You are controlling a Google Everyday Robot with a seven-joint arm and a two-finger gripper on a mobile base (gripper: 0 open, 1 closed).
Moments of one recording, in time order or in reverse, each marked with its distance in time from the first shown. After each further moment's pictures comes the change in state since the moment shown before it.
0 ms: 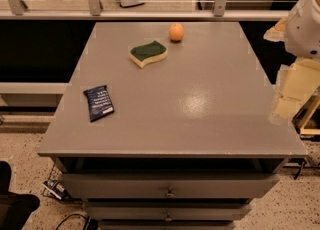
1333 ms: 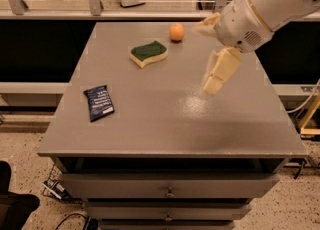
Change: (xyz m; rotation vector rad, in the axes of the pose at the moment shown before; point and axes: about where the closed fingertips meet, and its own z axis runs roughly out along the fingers) arm -0.129 -0.037 0.058 -0.126 -0.495 -0.154
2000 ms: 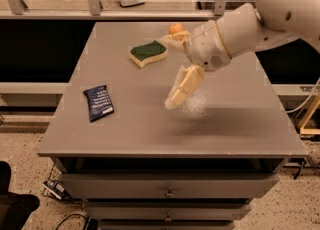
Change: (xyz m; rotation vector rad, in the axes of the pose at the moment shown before) arm -0.032 -0.003 0.072 -0.042 -0.274 -0.065
